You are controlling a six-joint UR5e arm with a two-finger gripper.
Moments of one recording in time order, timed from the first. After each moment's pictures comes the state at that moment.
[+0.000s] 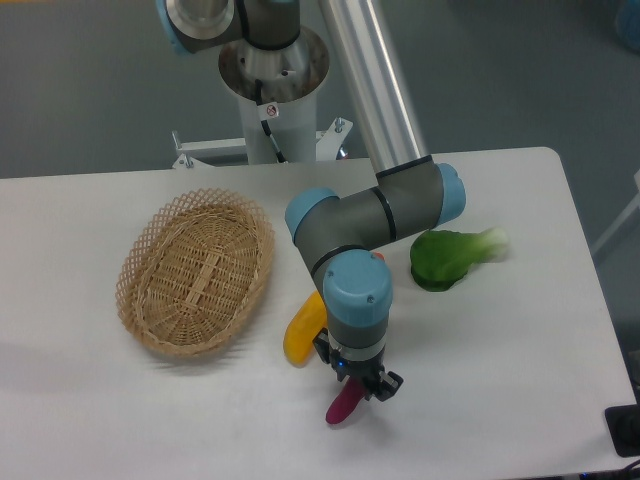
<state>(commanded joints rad) 2.36 -2.20 -1.48 -0.87 1.58 1.03</state>
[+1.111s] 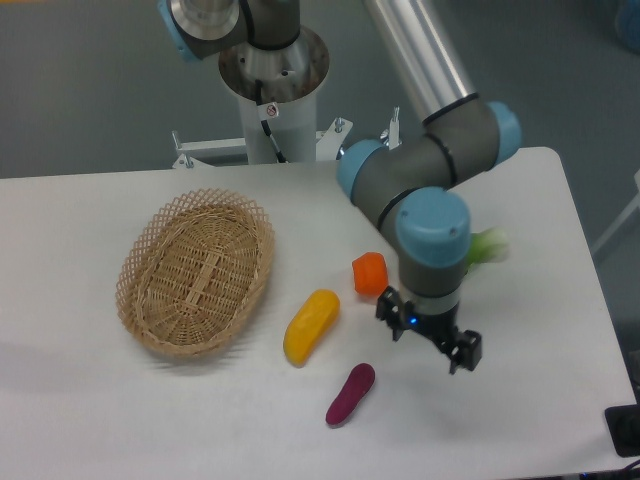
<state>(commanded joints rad) 2.56 -2.06 -1.47 -0.98 1.58 1.26</state>
